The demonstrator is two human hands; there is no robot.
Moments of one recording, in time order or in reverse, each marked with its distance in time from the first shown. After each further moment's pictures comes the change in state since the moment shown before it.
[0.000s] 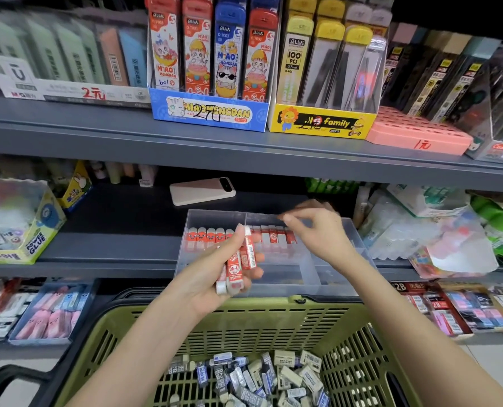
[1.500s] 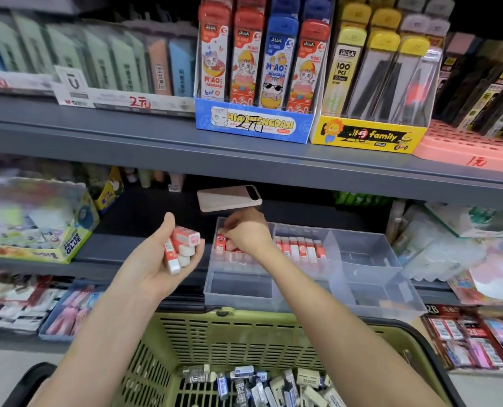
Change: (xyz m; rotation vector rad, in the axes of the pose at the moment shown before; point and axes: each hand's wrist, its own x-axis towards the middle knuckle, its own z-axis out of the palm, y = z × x) left_hand -0.014 0.061 -0.077 -0.470 0.441 0.251; right_hand 0.056 -0.116 0.108 0.208 -0.333 0.130
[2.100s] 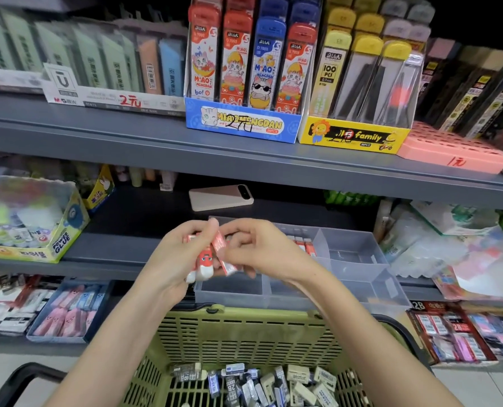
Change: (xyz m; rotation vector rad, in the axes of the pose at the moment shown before) left_hand -0.014 -0.031 0.013 0.690 -0.333 0.263; right_hand -0.087 0.003 -0.048 0.460 -0.281 -0.240
